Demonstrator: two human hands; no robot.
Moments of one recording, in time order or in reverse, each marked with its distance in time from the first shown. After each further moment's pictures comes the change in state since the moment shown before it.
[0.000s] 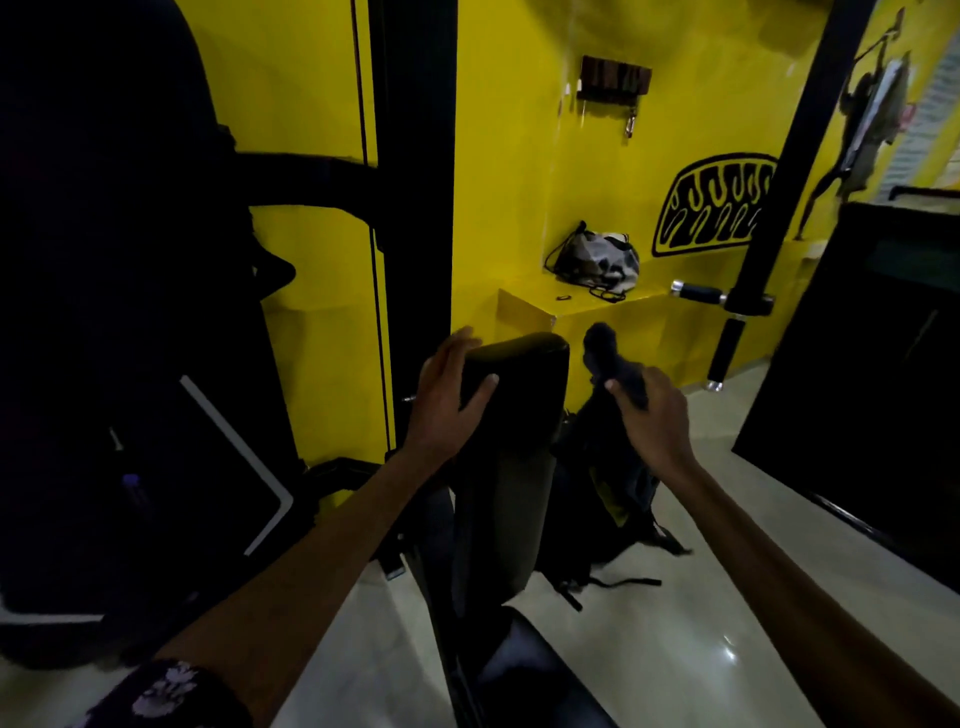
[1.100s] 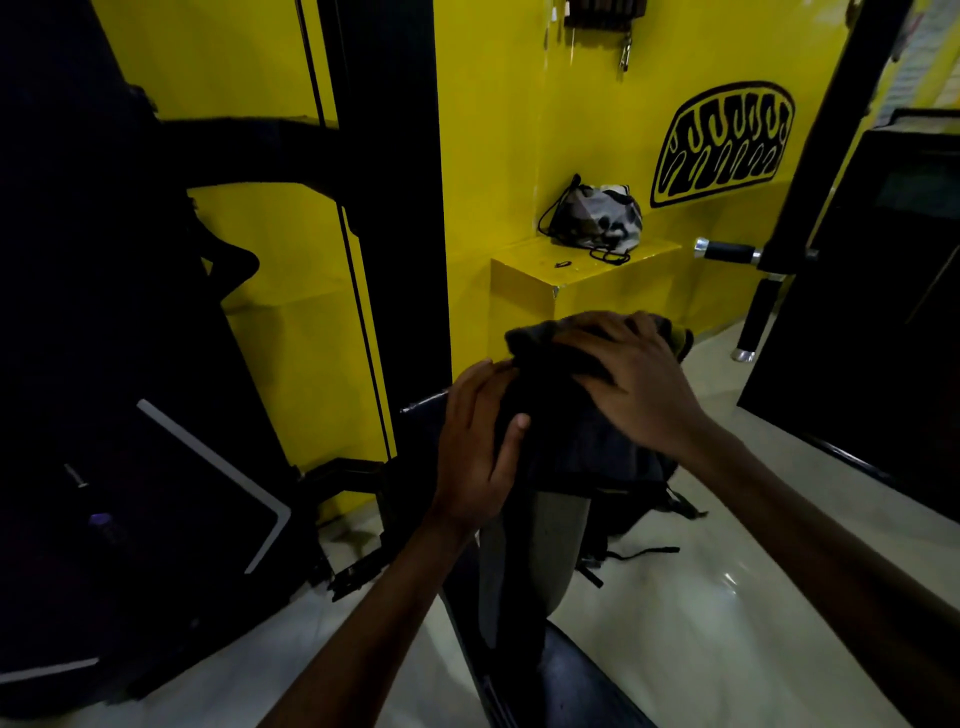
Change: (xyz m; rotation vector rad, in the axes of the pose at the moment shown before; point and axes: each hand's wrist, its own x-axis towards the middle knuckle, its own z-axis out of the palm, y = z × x) left_hand 0.004 -0.030 0.032 -0.125 0.110 0.201; right_hand 0.055 -0.035 0.055 -0.338 -0.221 -0.480
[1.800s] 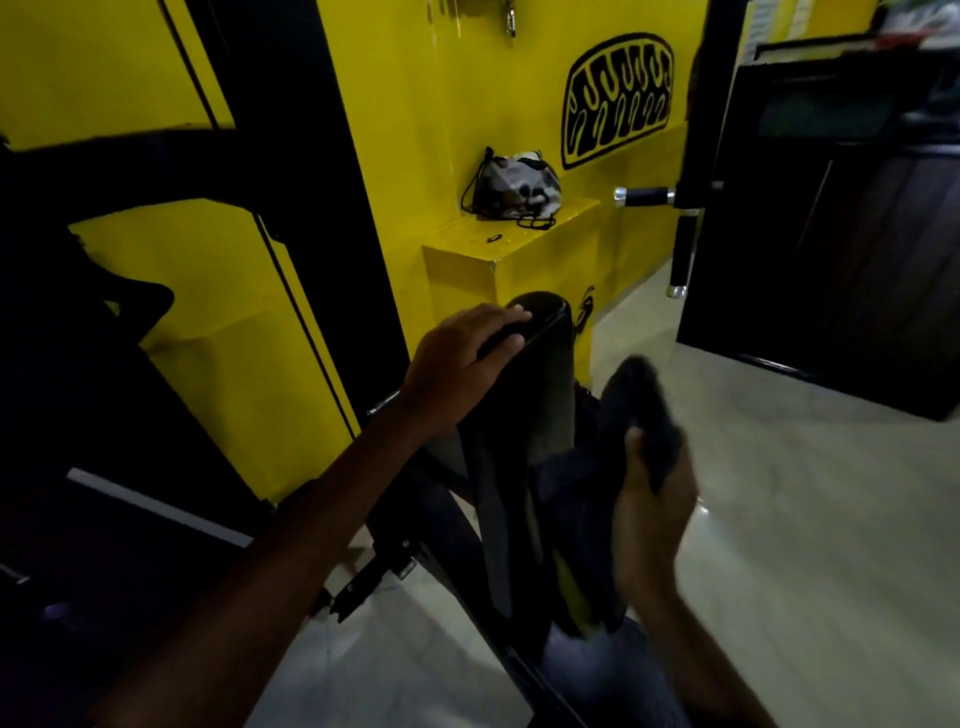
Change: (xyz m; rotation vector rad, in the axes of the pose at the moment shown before) left_hand 0.077 0.004 -0.018 -0.044 -0.536 0.049; right_hand -0.118 -0.092 0.055 0.799 0.897 1.030
